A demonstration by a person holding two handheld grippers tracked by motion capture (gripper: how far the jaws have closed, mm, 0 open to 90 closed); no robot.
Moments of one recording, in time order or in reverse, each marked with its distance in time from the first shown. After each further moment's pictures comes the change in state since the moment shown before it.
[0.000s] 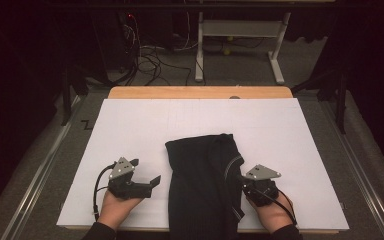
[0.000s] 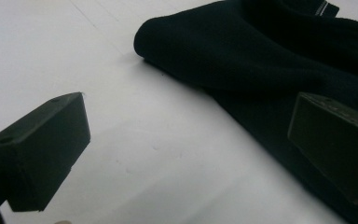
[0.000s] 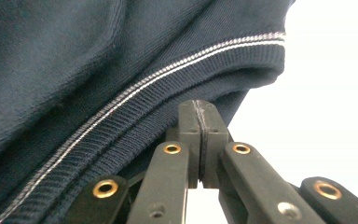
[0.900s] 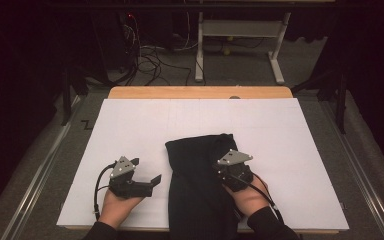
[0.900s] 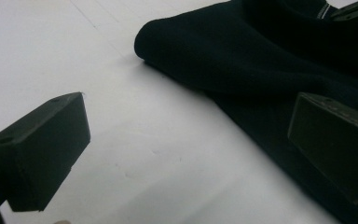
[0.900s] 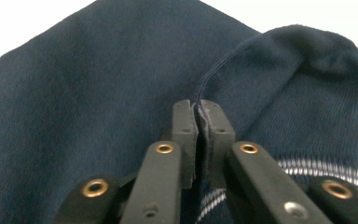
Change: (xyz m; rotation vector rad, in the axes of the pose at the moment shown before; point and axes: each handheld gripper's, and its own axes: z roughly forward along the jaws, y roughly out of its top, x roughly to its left) left arm -0.001 0.002 0.001 -0.001 0.003 -0.003; right arm 0.028 0.058 0.028 -0.015 0.079 -0.058
